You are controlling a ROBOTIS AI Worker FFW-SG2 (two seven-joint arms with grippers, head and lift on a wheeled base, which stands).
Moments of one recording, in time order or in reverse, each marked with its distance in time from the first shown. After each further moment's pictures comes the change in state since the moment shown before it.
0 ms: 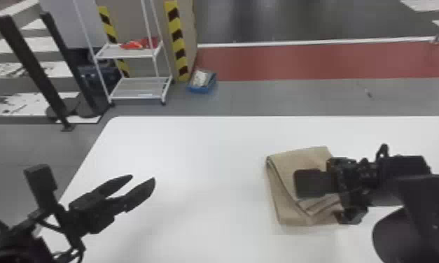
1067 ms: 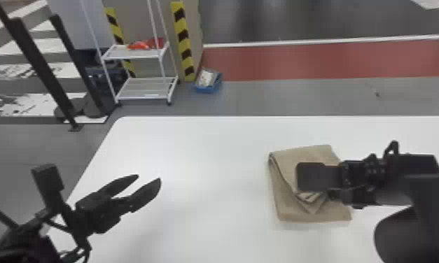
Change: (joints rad) left arm 0.012 0.003 0.002 -0.018 0.000 0.000 -0.006; right arm -0.001 0.015 0.020 -0.044 -0.020 0.076 0.000
